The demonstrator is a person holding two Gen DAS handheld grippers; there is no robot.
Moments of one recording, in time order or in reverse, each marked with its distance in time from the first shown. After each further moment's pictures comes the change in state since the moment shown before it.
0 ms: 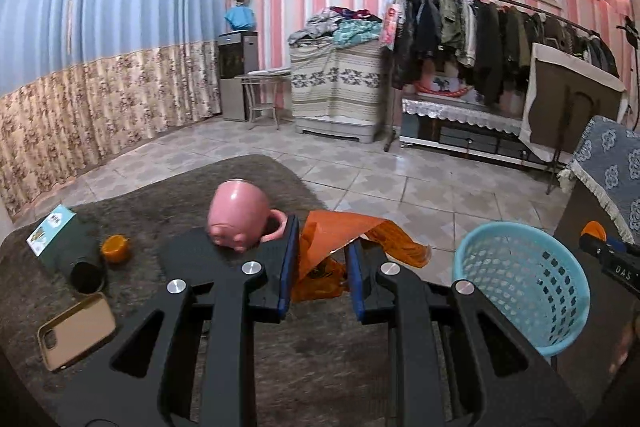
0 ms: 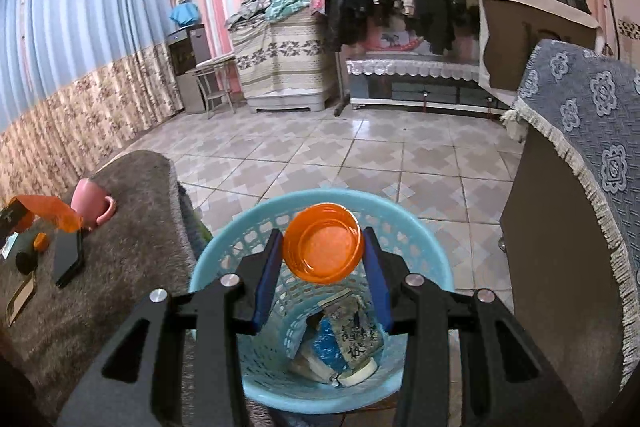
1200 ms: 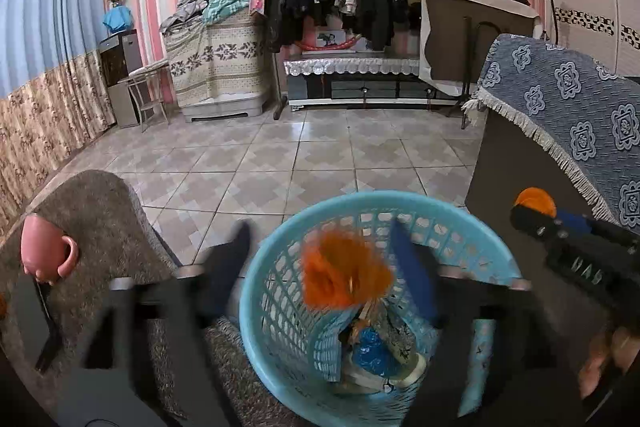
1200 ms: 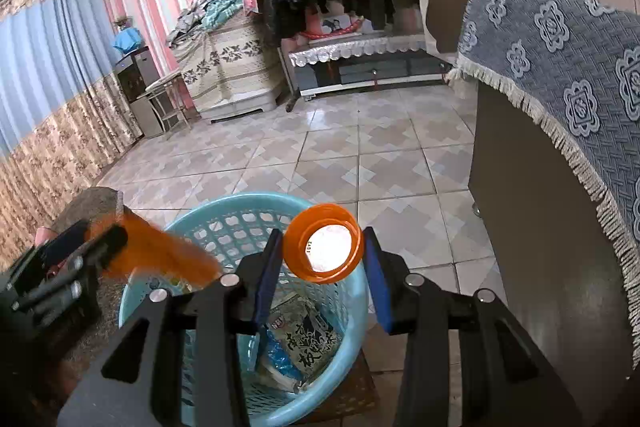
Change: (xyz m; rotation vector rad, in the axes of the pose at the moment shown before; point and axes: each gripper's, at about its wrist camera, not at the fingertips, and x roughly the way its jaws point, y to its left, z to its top) left arm 0.073 -0.186 -0.020 0.230 0.107 -0.300; right arm 0.029 -0.074 -0.012 0.200 0.029 -0.103
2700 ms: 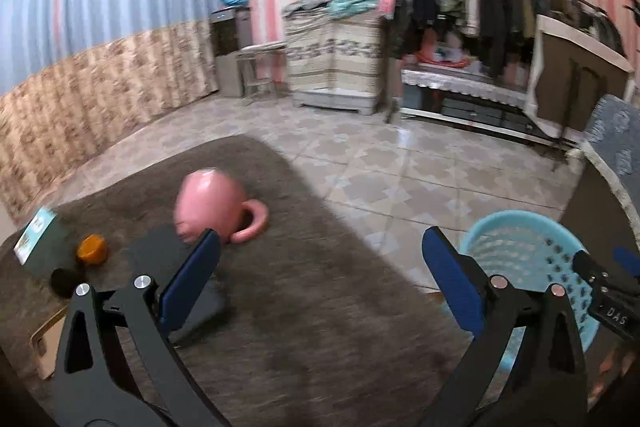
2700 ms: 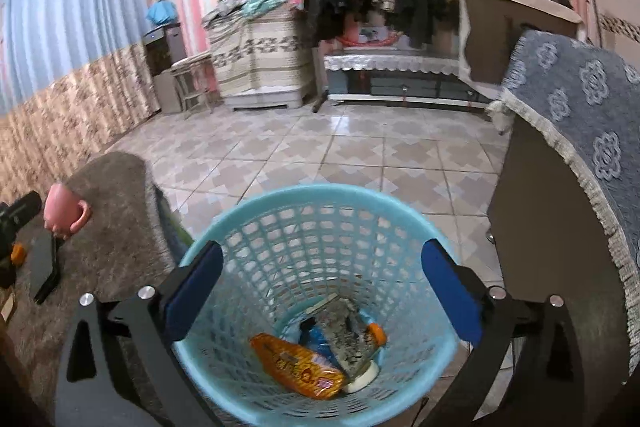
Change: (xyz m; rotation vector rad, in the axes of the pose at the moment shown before) left arm -0.077 0.167 -0.019 -0.246 0.016 0.323; right arm -0.011 0.099 -0.019 -0.190 -0.024 0.024
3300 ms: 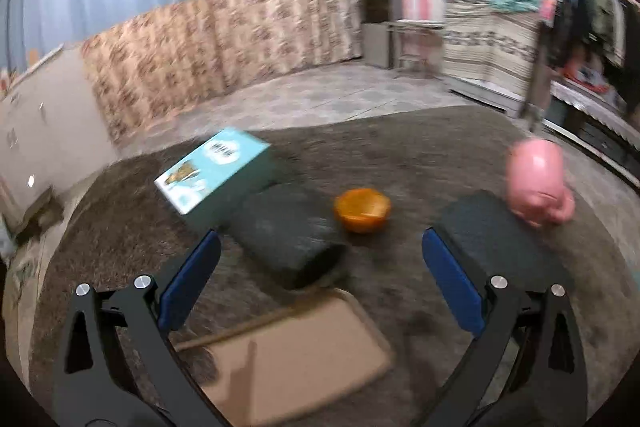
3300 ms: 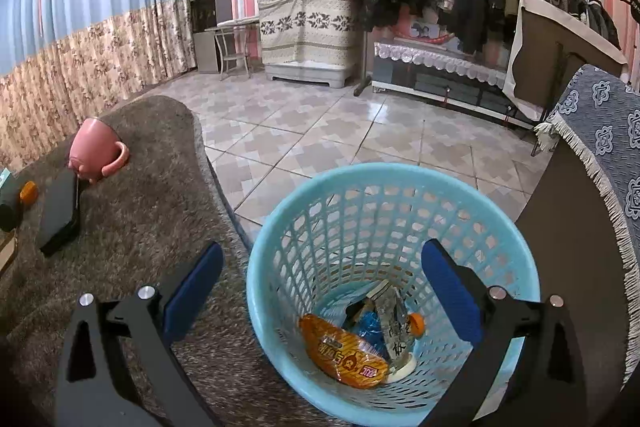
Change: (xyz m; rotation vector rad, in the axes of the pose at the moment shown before) left arm 0.016 0.270 -0.042 -0.247 0.100 0.420; right arm 0.007 0.076 -0.017 -0.171 0.075 0.064
